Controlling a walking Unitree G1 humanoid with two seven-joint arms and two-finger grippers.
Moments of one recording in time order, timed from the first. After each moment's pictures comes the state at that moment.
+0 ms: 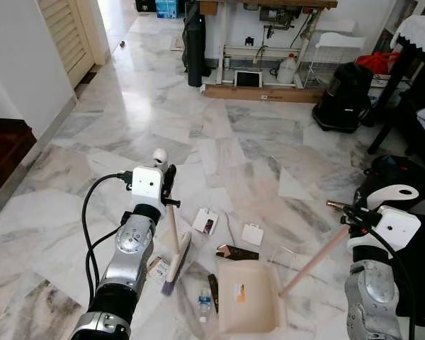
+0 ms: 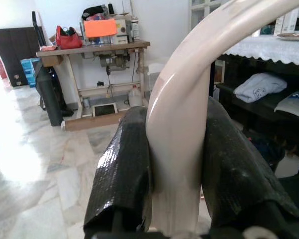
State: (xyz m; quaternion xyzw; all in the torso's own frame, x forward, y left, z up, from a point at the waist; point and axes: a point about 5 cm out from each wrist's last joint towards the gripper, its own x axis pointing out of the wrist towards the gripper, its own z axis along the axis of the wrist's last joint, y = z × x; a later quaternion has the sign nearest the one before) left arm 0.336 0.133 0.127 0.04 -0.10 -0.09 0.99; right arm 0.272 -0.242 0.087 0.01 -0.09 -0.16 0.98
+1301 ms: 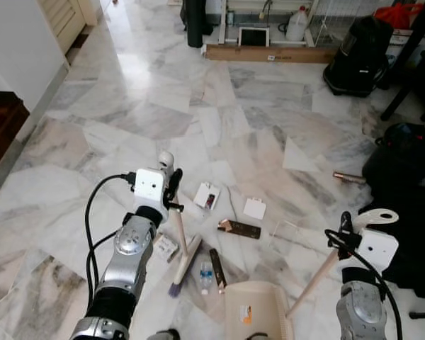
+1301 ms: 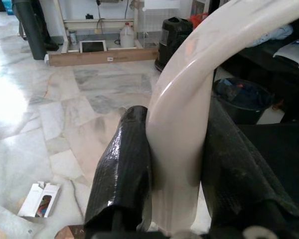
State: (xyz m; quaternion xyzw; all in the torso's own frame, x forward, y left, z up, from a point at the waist) left arm 0.332 0.129 0.128 0.03 -0.09 -0.13 0.99; right arm 0.256 -0.231 0.050 -0.02 -0.04 -0.16 0.99
